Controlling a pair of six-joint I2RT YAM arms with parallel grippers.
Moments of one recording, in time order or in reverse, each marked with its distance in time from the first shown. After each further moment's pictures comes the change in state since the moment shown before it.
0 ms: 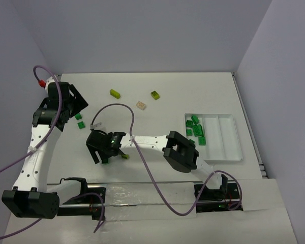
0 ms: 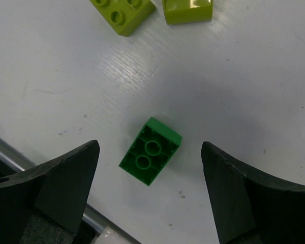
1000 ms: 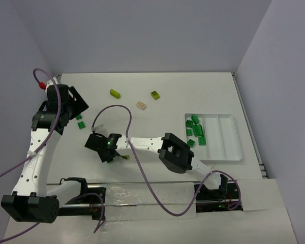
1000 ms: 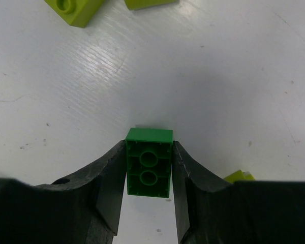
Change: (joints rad) left arm 0.000 -0.041 -0.033 0.008 0.031 0.010; right arm 0.016 0.094 0.113 -0.151 0.091 0.037
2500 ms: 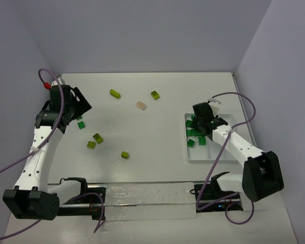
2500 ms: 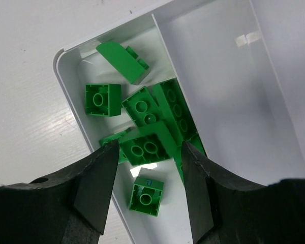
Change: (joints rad) left arm 0.005 0.027 -0.042 0.055 0.063 0.008; right arm -0.944 -1.117 -1.222 0.271 0.145 -0.027
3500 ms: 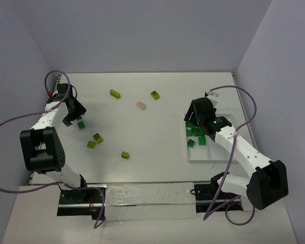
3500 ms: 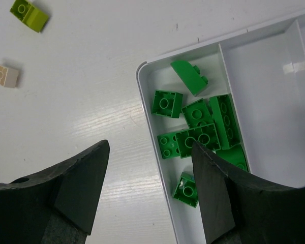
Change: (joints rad) left arm 0.188 0.501 0.002 0.116 -0.058 -0.043; right arm 0.063 -0.083 0.084 0.015 -0.076 -0.031
